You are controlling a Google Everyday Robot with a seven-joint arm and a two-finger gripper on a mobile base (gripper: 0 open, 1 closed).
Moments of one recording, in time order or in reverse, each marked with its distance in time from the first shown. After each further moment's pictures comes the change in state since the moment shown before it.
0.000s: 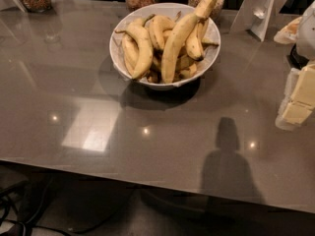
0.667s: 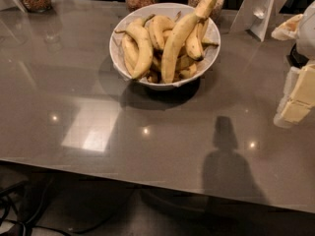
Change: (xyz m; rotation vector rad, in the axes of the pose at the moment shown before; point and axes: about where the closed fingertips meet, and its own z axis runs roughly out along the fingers) arm -0.007 -0.004 0.000 0.028 -0.051 -0.038
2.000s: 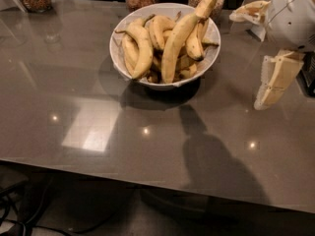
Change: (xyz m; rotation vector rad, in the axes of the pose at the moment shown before) arm -0.053 -0.028 0.015 0.051 -0.186 -0.356
